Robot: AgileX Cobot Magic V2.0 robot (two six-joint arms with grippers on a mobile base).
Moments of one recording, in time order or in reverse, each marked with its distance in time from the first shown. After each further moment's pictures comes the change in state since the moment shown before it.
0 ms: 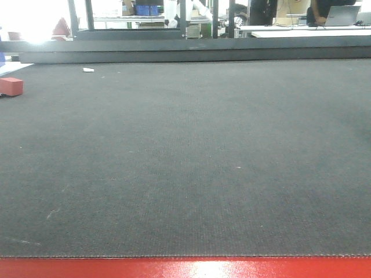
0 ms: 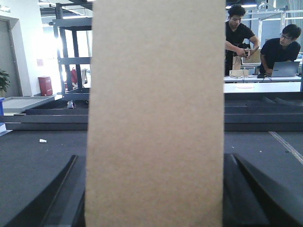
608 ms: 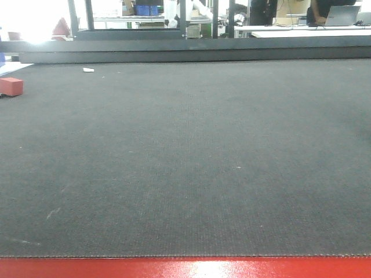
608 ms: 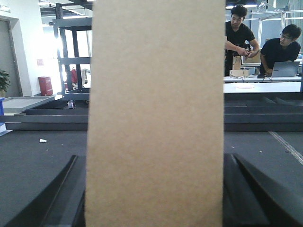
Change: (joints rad) left arm 0.000 0.000 0.000 0.000 0.000 0.000; right arm 0.000 0.000 0.000 0.000 0.000 0.000
